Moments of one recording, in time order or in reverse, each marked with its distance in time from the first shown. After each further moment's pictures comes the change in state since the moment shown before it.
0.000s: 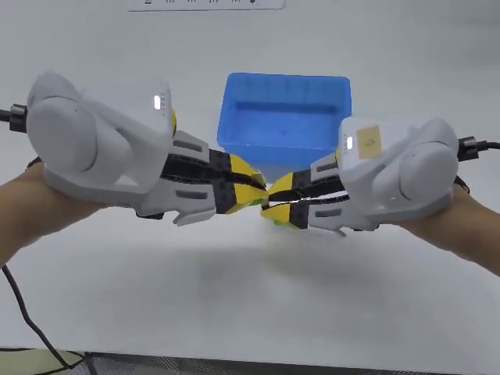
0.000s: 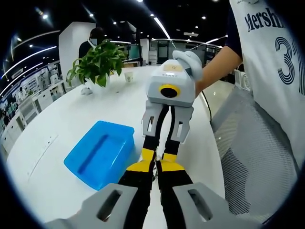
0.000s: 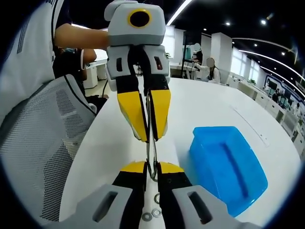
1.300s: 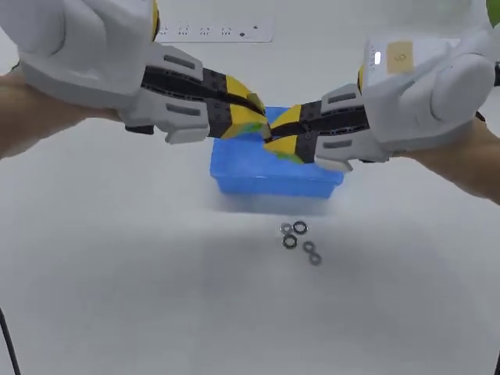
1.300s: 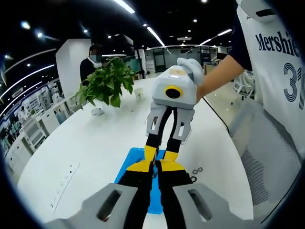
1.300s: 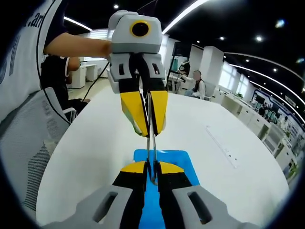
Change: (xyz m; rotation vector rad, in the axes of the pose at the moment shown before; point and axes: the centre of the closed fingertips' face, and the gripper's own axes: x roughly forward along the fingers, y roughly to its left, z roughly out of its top) left arm -0.007 0.090 0.049 0.116 -0.066 0.030; right arm -0.023 -0.107 0.033 -0.067 -0.055 -0.143
